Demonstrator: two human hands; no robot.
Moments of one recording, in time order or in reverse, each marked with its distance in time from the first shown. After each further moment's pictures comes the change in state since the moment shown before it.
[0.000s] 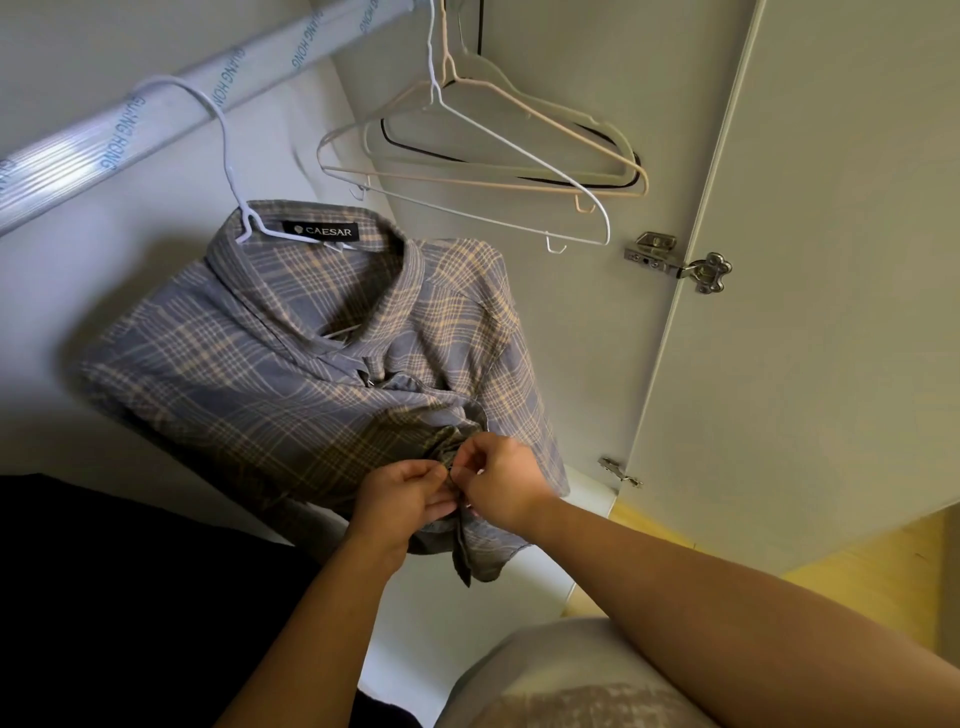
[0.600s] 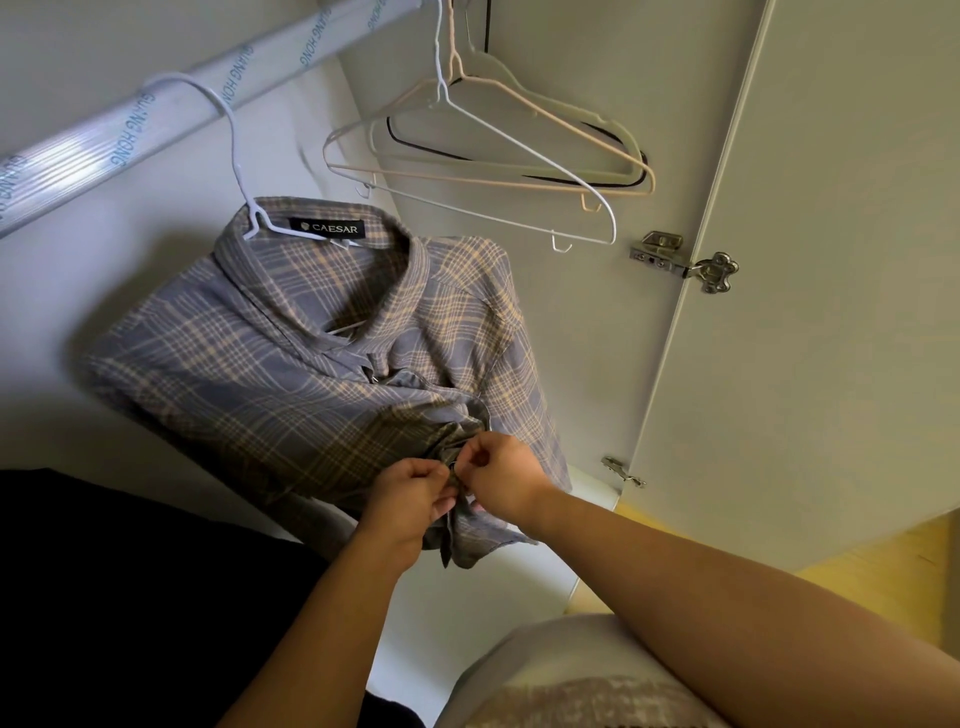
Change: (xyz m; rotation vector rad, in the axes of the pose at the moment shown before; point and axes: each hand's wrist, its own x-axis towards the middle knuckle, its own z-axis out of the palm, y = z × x) left_hand 0.014 -0.012 0.003 -0.012 0.061 -0.012; right_hand 0.007 0.000 0.002 0.107 -0.057 0.121
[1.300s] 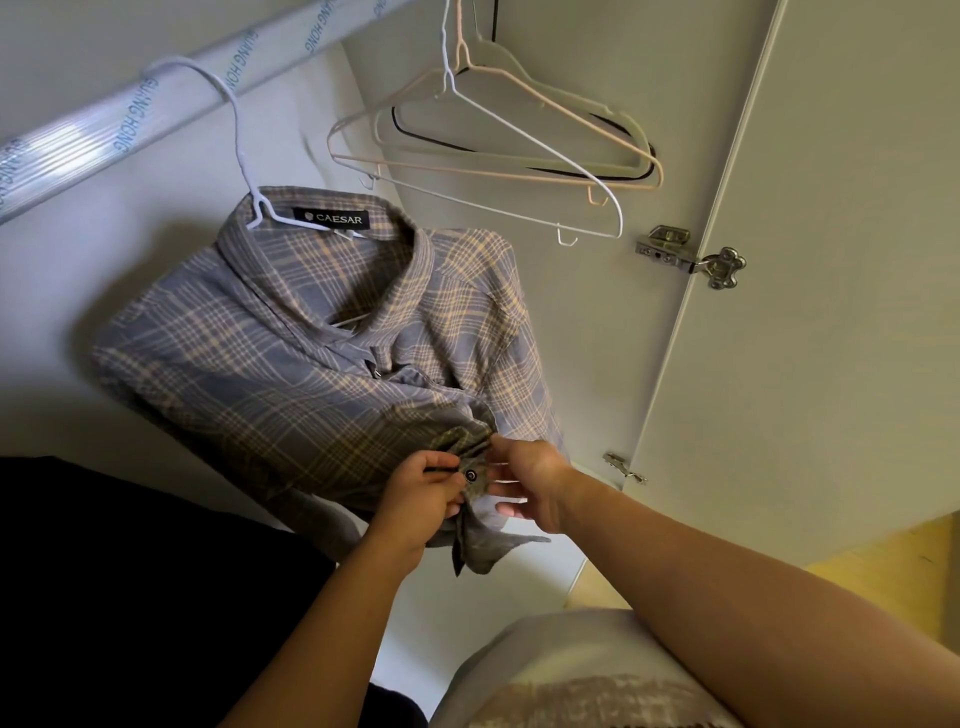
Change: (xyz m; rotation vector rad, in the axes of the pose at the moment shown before) left_hand 0.006 -0.014 -0.002 0.199 -0.064 0.091; right_hand 0.007 0.011 -0.014 0.511 -0.028 0.454
